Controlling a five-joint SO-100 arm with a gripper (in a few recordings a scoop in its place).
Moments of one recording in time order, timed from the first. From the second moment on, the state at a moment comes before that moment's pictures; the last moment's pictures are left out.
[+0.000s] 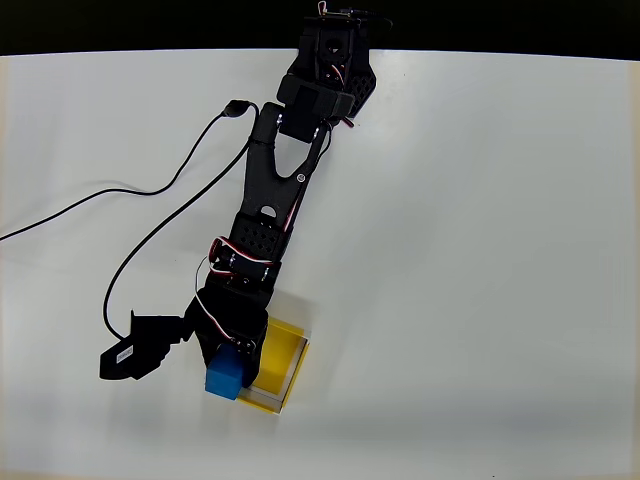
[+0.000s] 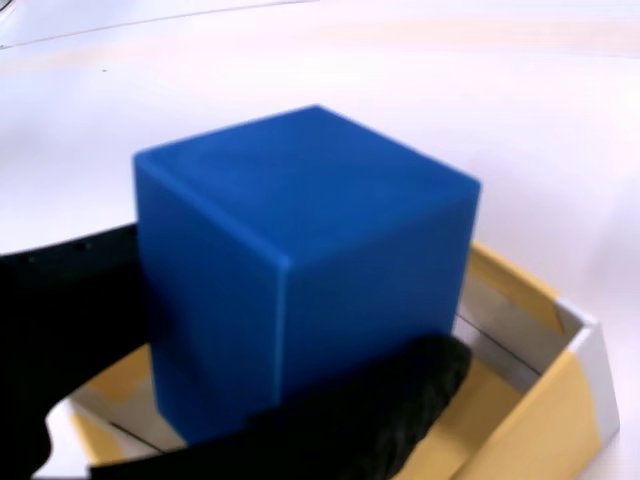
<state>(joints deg) 13.5 72.8 91.5 16.2 -86.9</state>
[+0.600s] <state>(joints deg) 9.8 69.3 99.7 1.1 -86.7</state>
